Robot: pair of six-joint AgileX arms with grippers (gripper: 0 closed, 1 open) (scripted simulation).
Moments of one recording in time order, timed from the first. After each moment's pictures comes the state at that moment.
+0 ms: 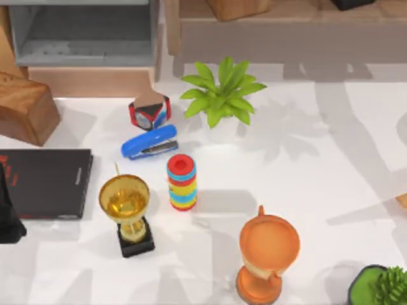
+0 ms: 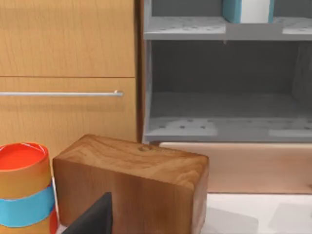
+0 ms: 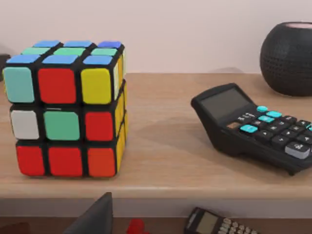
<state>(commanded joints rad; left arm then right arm) 0.00 0.00 0.00 0.00 0.00 0.00 0.31 1.42 1.38 0.03 0.34 0.01</state>
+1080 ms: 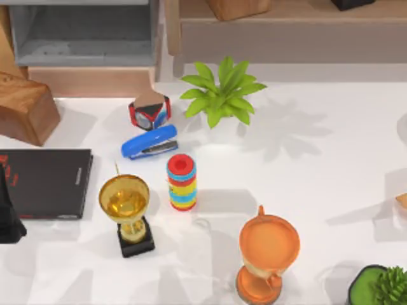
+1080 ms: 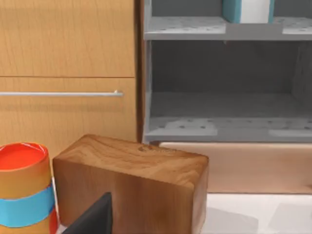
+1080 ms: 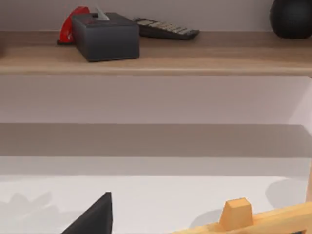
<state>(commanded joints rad) 0.00 0.00 0.00 0.00 0.00 0.00 0.00 0.00 0.00 0.00 0.00 0.00</state>
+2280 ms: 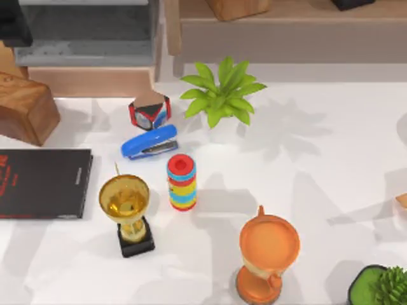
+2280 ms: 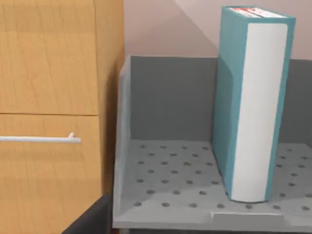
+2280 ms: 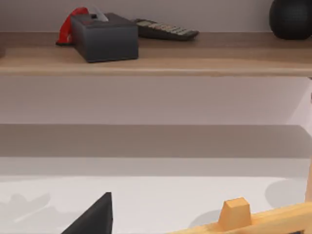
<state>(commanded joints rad) -0.11 1.04 0.69 0.36 -0.09 0.00 0.00 0.00 0.00 0.00 0.00 0.00</state>
